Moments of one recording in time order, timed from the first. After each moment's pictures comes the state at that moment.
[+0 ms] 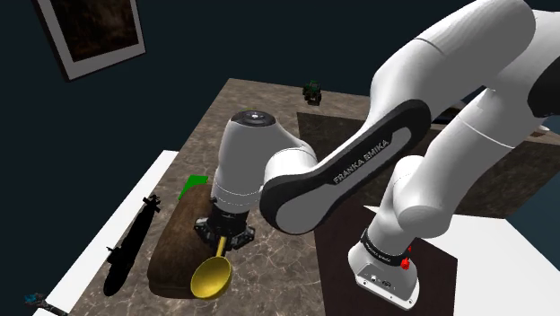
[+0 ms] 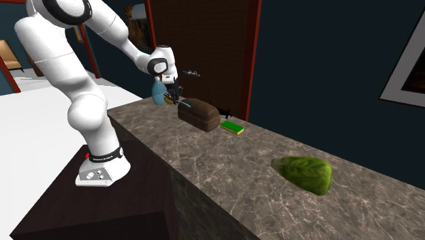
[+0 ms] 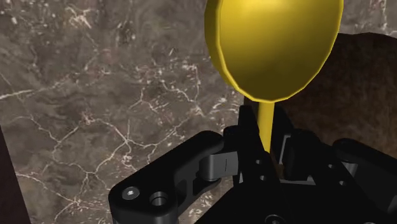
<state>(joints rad) 0.27 -0.21 0.62 -2.57 0.29 2.56 1.58</state>
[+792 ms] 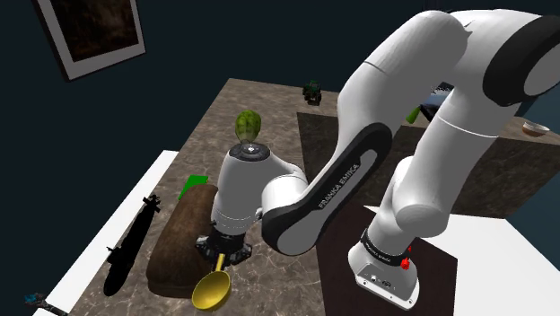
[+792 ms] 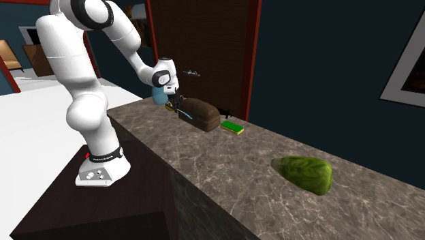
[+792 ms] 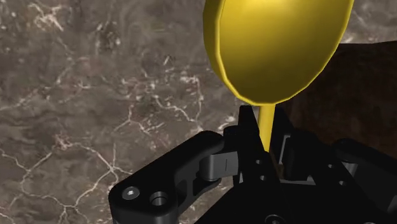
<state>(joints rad) 0.23 -0.02 0.66 -2.60 0.14 2.76 1.68</state>
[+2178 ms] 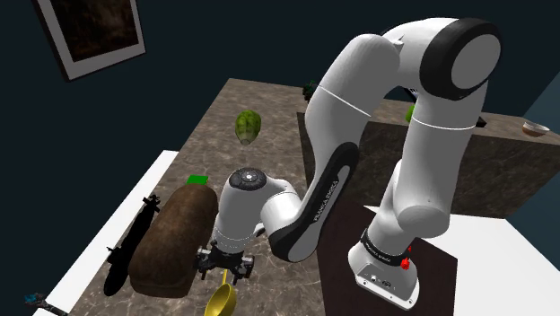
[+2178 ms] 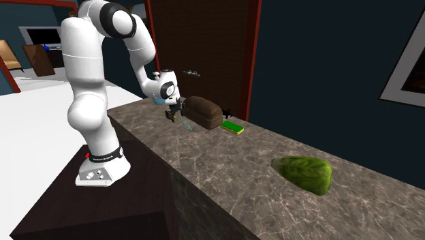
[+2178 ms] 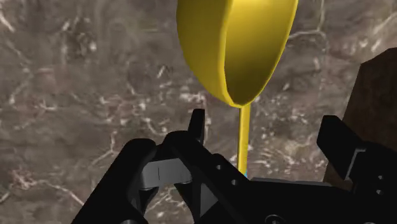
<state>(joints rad) 0.27 0.20 0.56 -2.60 -0.25 2.94 1.96</state>
